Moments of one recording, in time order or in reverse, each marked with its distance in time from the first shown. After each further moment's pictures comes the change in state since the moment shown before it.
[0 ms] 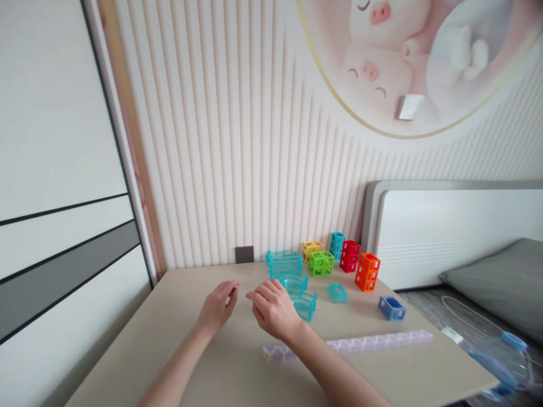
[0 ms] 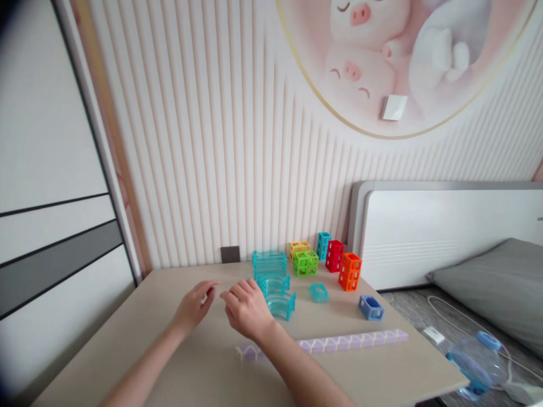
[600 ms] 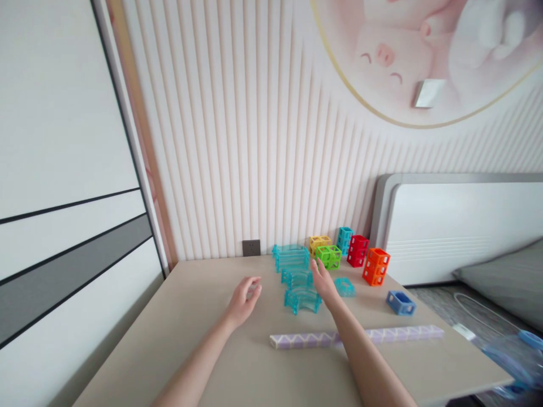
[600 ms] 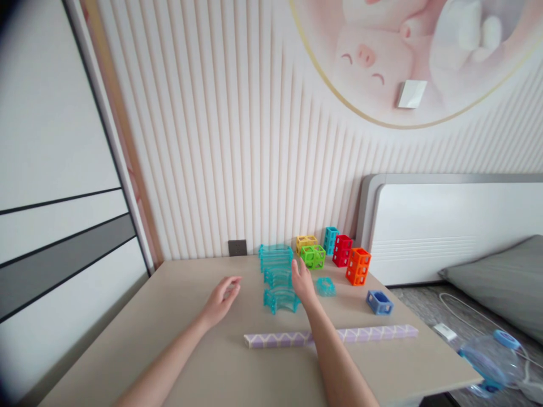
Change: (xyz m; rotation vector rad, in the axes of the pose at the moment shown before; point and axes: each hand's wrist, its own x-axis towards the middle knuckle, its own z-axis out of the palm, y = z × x) left_hand -0.006 0.018 0.044 -0.385 -0.108 -0.175; right_hand -0.062 0.123 0.008 0.398 0.071 1.244
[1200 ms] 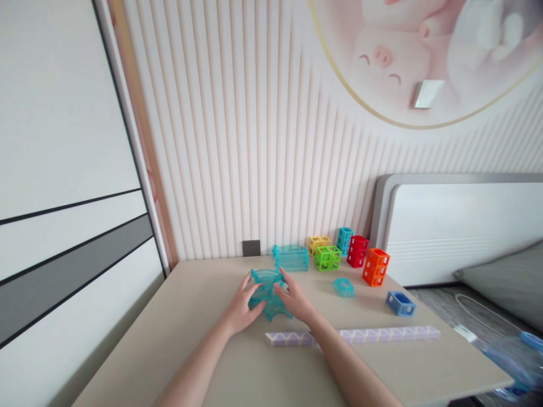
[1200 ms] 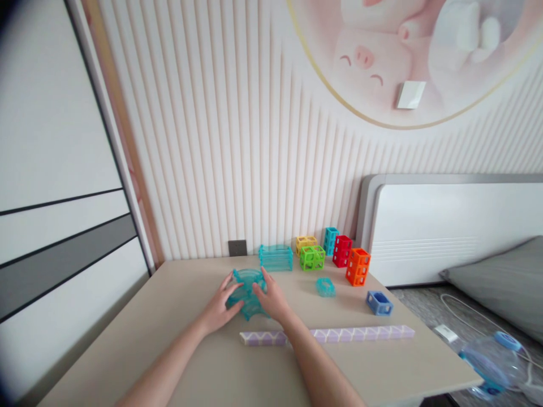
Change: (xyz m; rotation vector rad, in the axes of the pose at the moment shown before) left_hand -0.013 -0.017 0.005 0.165 -0.083 0.026; right_hand -0.051 -0.010 0.066 0.126 -0.329 -0.324
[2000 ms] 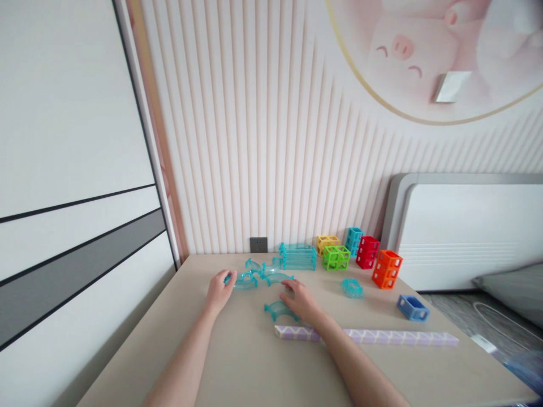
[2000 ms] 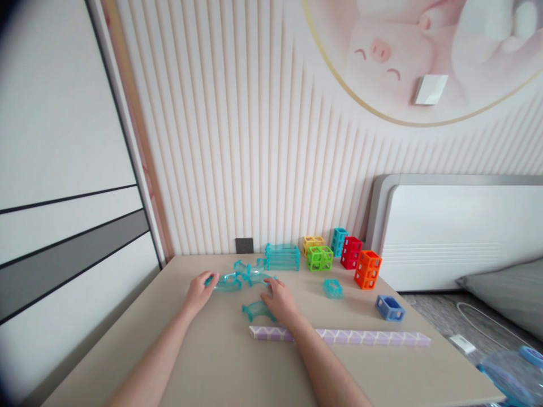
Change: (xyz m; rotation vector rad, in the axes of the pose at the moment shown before) left_hand 0.004 -0.035 -0.064 0.071 0.359 -0.143; right_hand -0.006 -0.001 -0.008 -0.317 -0.132 -0.005
